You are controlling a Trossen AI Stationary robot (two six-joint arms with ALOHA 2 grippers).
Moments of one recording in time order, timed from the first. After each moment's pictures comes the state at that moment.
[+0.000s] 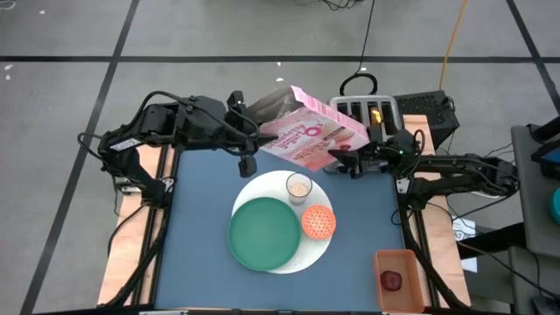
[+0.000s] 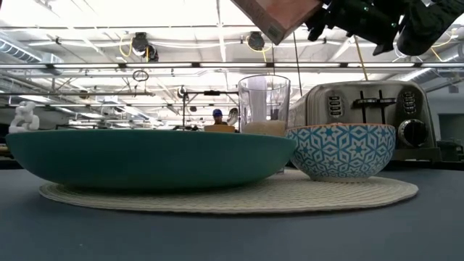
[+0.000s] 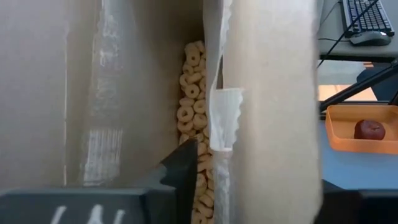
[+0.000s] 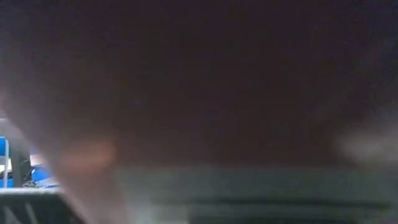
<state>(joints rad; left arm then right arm) -0.07 1.66 2.28 -1.02 -0.32 0.07 -0.41 1.09 0.42 1.15 -0.44 0.25</state>
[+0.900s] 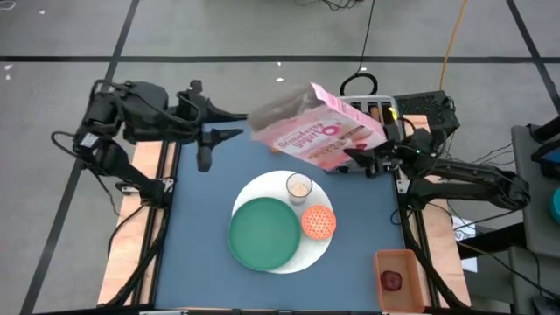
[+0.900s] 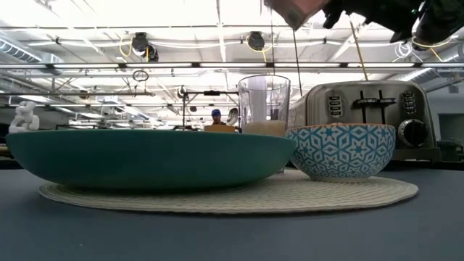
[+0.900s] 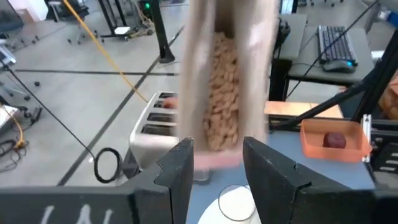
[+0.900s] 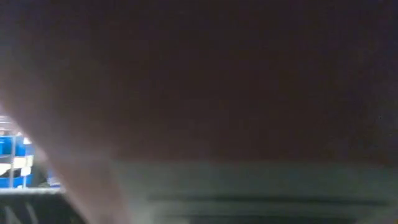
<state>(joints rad) -0.10 1.52 2.36 -1.18 -0.31 -0.01 -0.46 0.84 0.42 0.94 -0.50 0.27</state>
